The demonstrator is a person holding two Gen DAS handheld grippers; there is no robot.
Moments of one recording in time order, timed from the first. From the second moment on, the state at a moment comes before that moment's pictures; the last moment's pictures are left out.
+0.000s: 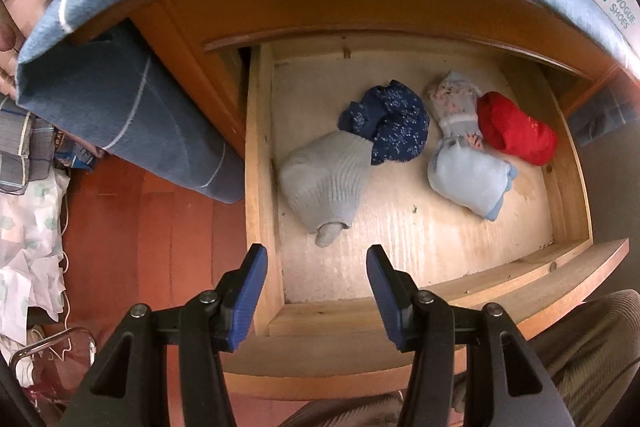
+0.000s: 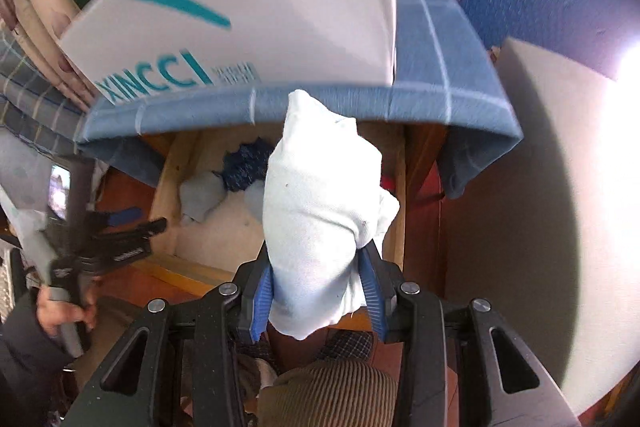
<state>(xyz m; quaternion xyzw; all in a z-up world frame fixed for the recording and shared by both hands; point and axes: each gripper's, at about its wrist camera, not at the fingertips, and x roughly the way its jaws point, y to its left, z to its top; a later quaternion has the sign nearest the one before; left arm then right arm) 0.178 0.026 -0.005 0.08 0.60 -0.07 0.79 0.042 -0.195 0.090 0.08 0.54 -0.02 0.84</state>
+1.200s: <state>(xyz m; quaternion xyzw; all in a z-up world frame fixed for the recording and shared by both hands) 0.180 0.023 -0.016 0.06 0.63 -0.08 0.77 0.147 -0.154 0.277 0.00 0.41 0.00 0.91</state>
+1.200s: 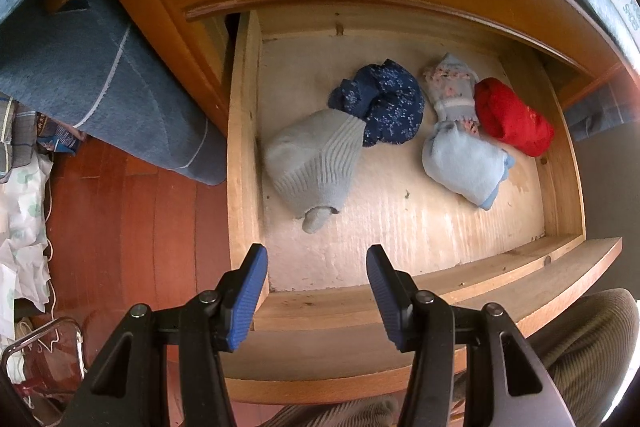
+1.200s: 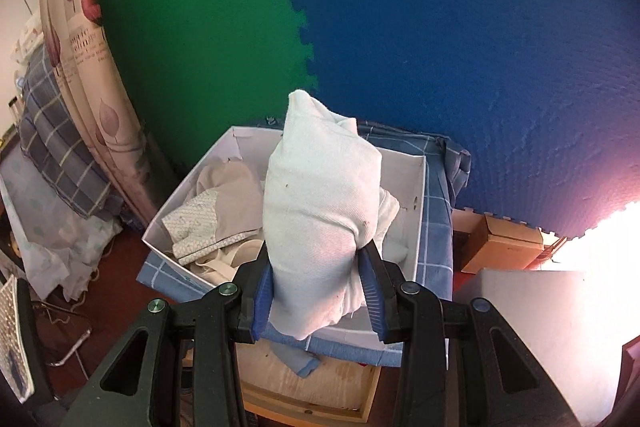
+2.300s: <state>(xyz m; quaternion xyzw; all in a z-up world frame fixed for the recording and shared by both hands) 0.236 -0.004 -0.060 0.14 0.67 -0.13 0.72 0.232 -0.138 0.174 -0.06 0.53 0.00 0.84</state>
